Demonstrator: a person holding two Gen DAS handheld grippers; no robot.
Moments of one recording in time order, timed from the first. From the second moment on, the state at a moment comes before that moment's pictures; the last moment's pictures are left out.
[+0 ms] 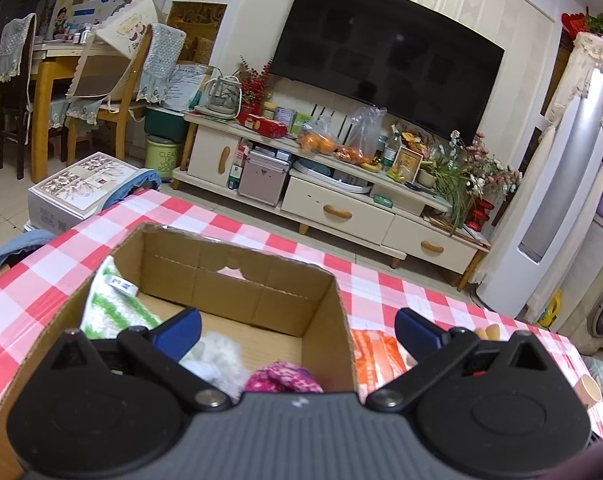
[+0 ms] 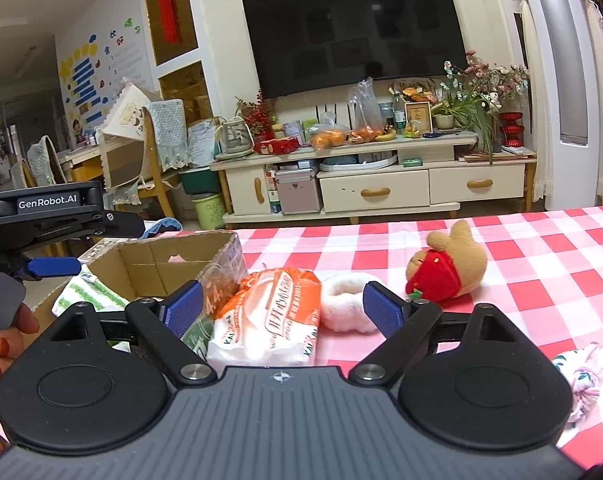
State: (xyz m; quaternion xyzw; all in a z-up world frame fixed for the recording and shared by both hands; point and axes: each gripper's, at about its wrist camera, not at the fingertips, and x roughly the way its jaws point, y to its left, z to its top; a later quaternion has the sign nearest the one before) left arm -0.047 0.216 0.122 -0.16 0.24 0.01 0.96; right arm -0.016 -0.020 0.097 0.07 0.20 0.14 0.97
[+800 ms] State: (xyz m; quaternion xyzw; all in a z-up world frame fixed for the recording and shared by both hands) left arm -0.045 0.159 0.119 -0.10 0.25 -0.03 0.96; right arm -0.025 -0.032 0.091 0.07 0.19 0.10 0.97
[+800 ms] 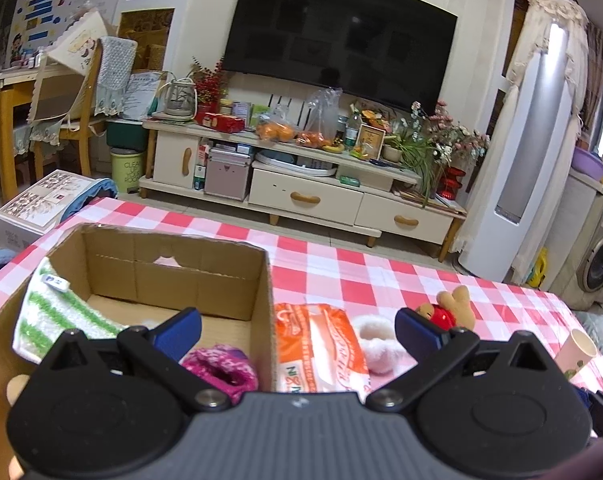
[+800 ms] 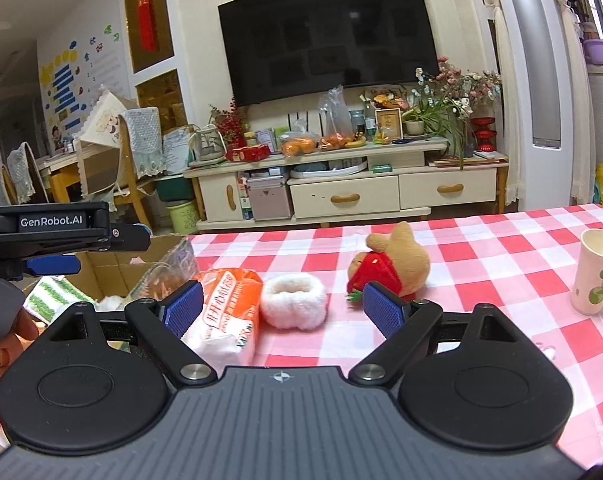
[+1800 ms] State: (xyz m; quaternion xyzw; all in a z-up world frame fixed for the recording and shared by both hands) left arm -0.058 0.073 0.102 0.00 0.26 -0.12 0.96; right arm -0.052 -0.068 0.081 0.13 0.18 0.00 0.97
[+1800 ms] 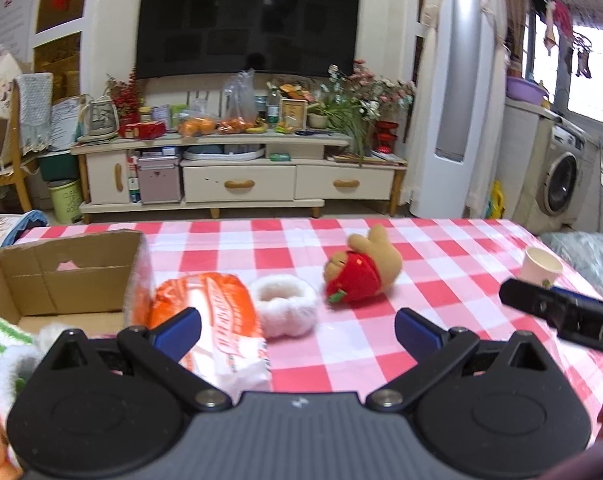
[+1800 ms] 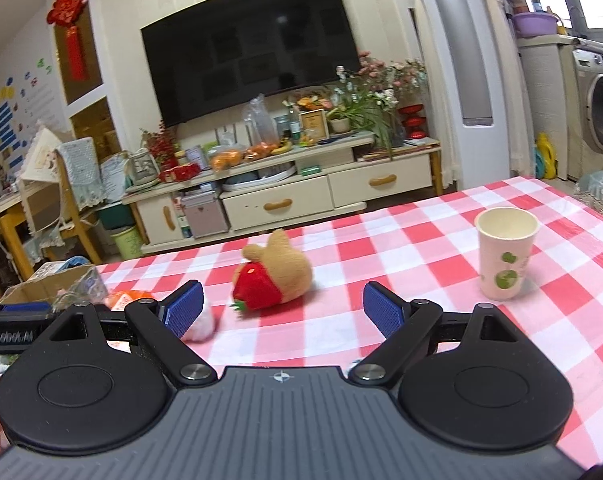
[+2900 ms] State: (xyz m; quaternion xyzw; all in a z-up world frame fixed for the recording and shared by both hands) left arm -0.075 -0.021 0.040 0.13 0.32 -0.25 0.91; right arm -0.074 -0.090 0.047 0.14 0.30 -0.01 0.95
